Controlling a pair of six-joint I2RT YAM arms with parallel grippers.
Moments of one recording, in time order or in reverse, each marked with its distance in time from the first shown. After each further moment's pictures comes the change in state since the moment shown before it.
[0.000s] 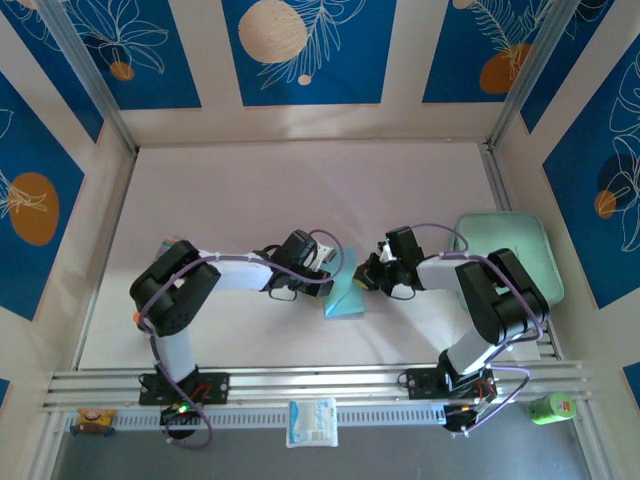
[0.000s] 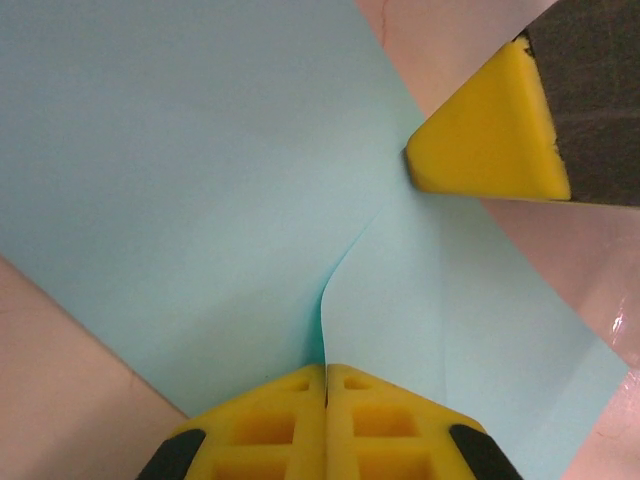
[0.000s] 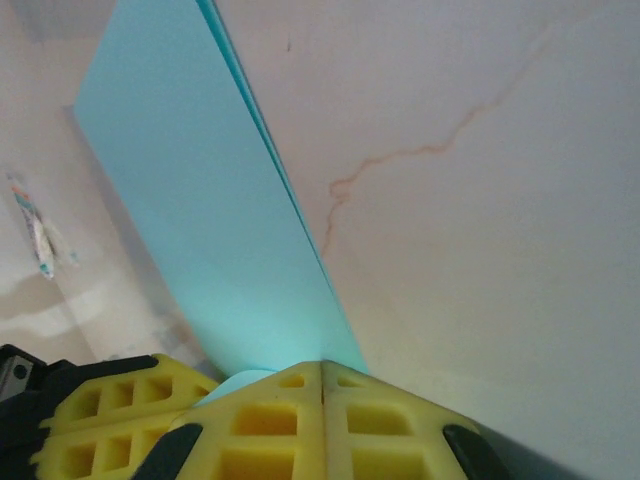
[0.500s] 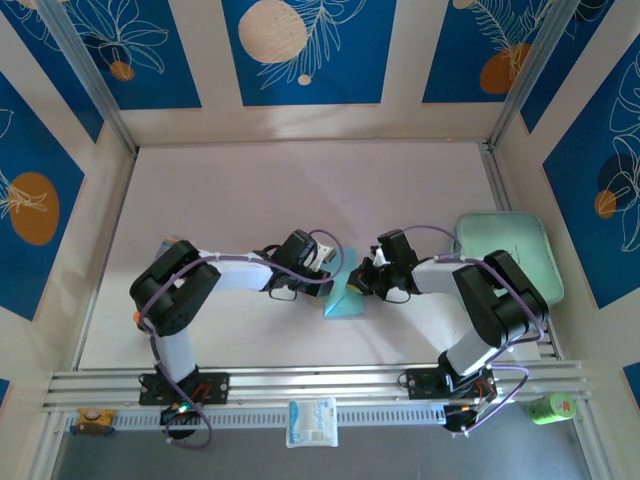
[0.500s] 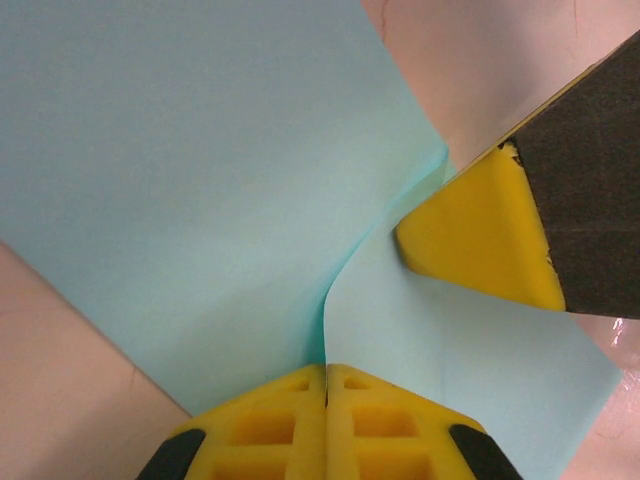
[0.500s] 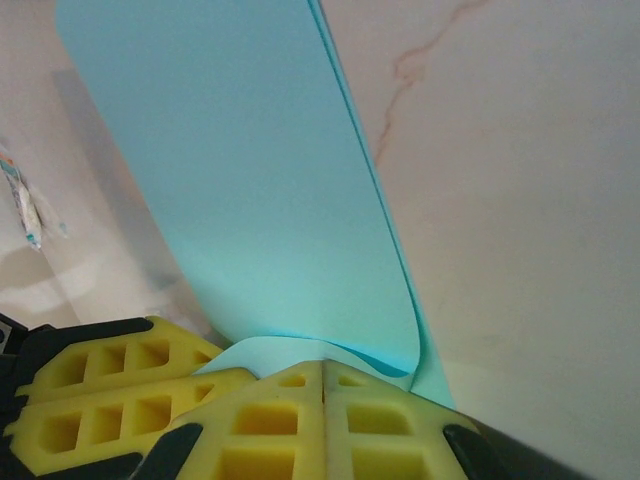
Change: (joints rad) left arm 0.000 0.000 0.000 0.000 0.000 0.000; right arm 0.070 -0.014 -0.005 -0.005 0.013 0.029
